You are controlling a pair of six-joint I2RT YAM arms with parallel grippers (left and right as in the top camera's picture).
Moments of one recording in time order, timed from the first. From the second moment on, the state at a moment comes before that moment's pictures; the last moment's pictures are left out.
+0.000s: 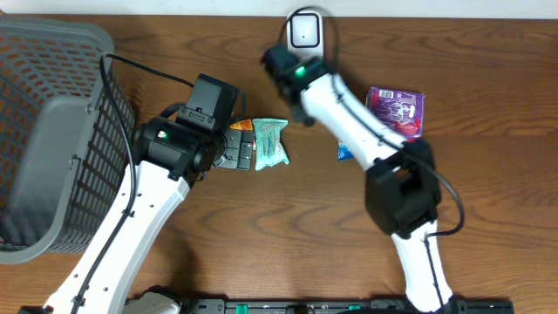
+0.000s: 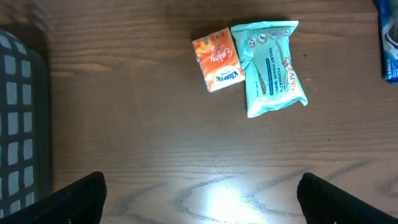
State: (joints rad) left arm -0.41 1.39 1.37 -1.12 -0.14 -0.23; right arm 0.55 2.29 2.05 -1.15 0.46 0.33
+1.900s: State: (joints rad) left arm -0.41 1.39 1.37 -1.12 -0.14 -0.23; right arm 0.27 2.25 1.80 -1.08 -0.38 0.30
